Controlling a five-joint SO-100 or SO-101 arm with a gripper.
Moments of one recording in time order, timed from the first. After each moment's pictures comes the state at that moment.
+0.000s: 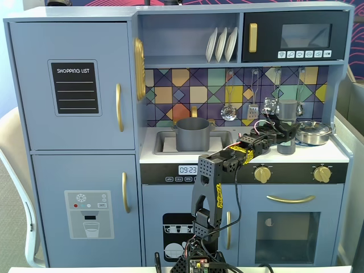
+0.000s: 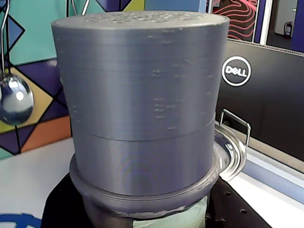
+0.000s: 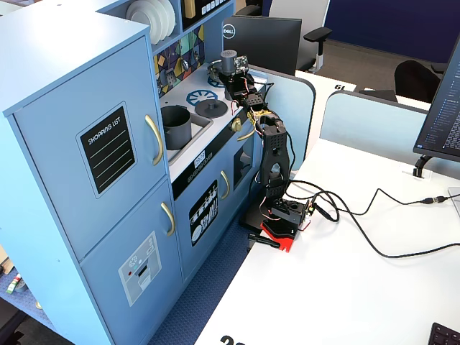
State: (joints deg) arm 48.9 86.7 84.6 -1.4 -86.0
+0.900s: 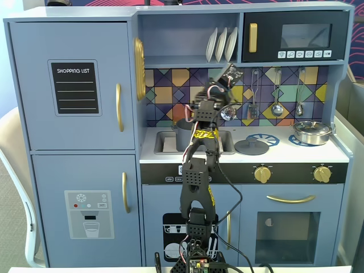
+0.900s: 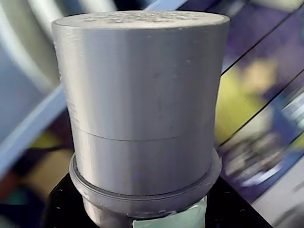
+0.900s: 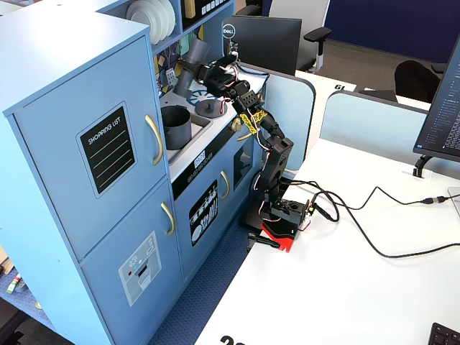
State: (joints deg) arm 17.1 106.5 65.0 38.8 -40.0
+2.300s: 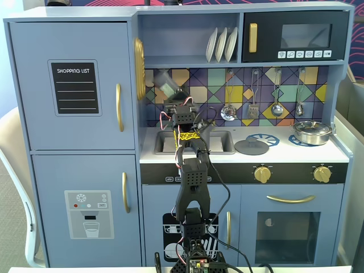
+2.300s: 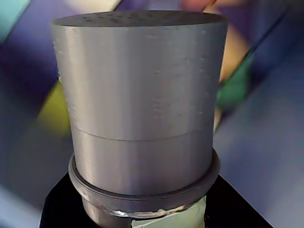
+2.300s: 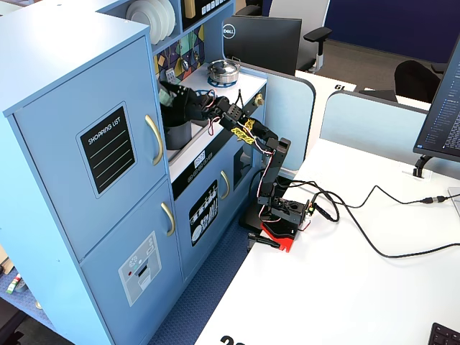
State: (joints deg) arm -3.3 106.6 76.1 34.7 56.3
